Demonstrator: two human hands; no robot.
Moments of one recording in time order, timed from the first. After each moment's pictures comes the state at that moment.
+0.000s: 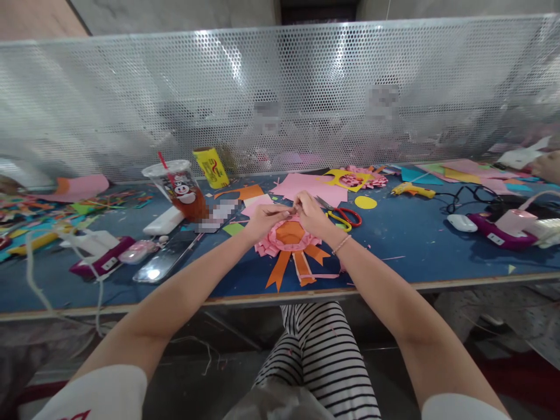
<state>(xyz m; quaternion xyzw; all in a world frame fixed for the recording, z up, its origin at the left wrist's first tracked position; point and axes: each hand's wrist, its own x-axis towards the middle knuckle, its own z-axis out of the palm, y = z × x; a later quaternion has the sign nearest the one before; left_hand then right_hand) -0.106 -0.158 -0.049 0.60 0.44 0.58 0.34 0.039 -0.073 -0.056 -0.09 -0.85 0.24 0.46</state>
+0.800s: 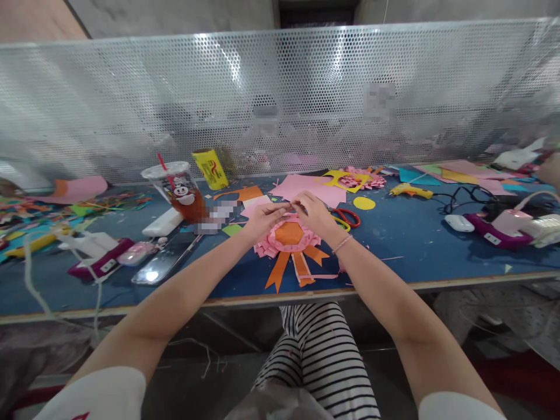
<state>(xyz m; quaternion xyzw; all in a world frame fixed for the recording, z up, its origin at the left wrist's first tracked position) -0.106 -0.154 -0.054 0.53 0.40 0.63 0.41 0.047 -0.071 -0.048 -0.09 -0.87 0.12 0.48</state>
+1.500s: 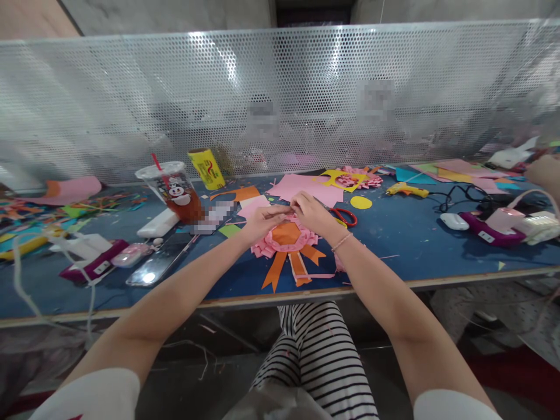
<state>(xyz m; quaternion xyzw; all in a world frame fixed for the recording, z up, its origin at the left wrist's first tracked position) -0.101 -0.163 -0.046 0.60 0.42 0.56 0.39 0.051 -0.065 -0.048 -0.08 -0.90 0.12 0.42</state>
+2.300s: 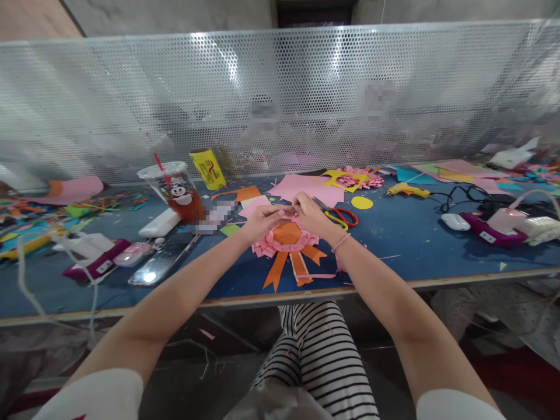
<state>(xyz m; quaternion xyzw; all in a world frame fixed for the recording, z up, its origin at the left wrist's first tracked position) -0.104 -0.157 -0.050 0.57 0.39 0.58 0.44 0.044 -0.068 -0.053 -0.13 -0.86 0.25 0.43</state>
